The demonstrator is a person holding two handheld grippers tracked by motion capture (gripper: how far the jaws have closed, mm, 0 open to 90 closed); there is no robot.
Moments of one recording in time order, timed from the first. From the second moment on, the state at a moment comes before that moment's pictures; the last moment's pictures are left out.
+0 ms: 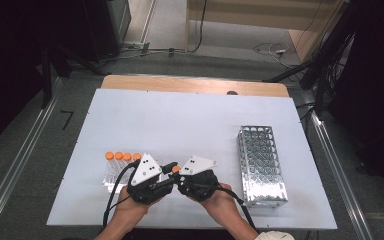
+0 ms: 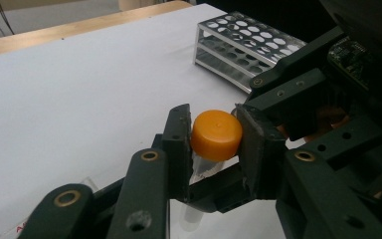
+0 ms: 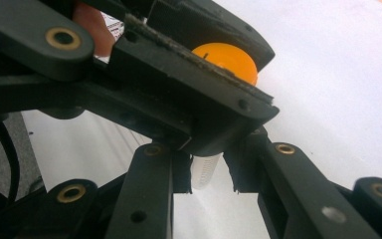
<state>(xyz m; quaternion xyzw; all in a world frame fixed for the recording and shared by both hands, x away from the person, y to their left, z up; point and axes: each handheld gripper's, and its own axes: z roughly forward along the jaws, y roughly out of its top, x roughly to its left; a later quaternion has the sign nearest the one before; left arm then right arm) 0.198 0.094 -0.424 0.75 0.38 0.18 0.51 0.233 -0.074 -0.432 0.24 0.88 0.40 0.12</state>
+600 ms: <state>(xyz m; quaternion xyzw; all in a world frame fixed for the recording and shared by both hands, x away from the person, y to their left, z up) 0.195 0.100 -0.416 0.74 0.38 0.19 0.52 0.232 -0.086 -0.429 0.24 0.87 0.42 0.12</state>
